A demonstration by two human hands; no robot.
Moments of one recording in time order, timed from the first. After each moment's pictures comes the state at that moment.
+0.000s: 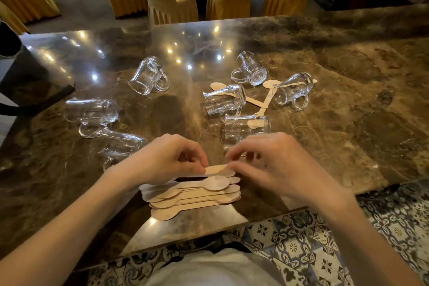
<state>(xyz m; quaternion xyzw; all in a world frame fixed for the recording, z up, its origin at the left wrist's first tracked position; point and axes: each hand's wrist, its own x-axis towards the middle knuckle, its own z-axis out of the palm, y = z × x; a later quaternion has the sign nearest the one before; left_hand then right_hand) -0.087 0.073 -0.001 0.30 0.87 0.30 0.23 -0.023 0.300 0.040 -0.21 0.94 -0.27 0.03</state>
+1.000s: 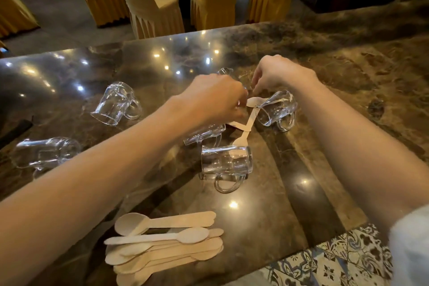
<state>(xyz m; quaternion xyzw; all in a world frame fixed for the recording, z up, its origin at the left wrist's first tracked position) -0.210 0.223 0.063 0.40 0.92 -0.01 0.02 -0.267 0.406 0.024 0.06 0.99 -0.10 0.08</state>
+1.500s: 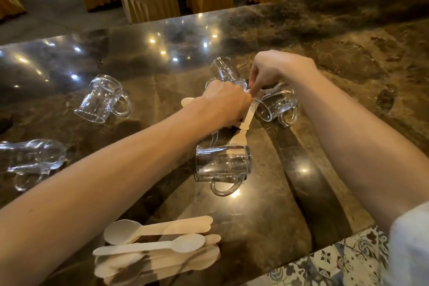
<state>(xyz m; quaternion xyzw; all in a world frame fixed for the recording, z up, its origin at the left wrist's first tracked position) -0.225 0.262 0.028 0.41 0.90 -0.12 0.09 -0.288 0.410 0.011 0.04 0.97 -0.08 0.21</state>
